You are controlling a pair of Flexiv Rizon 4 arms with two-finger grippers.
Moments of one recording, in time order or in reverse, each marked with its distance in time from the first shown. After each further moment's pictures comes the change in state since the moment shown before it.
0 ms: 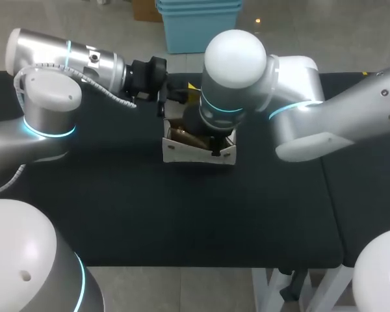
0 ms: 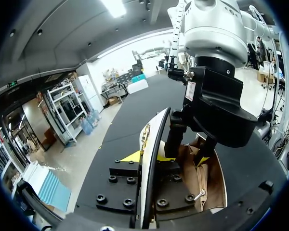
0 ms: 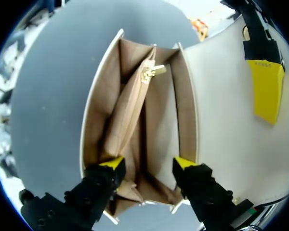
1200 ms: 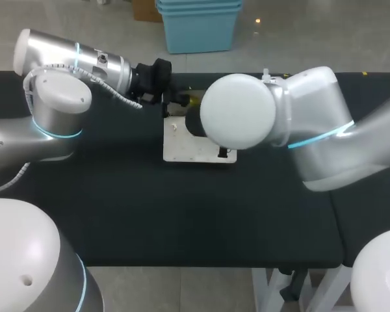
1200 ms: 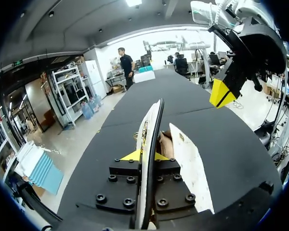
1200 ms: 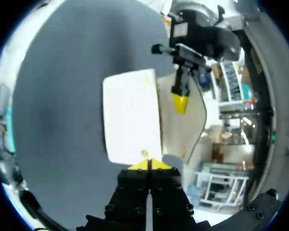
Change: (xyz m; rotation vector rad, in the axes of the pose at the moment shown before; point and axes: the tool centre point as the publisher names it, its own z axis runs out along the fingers) left arm -0.009 0.037 0.016 -0.085 -0.021 -0.124; right arm 0.001 -0.013 -0.105 0.027 -0.299 0.016
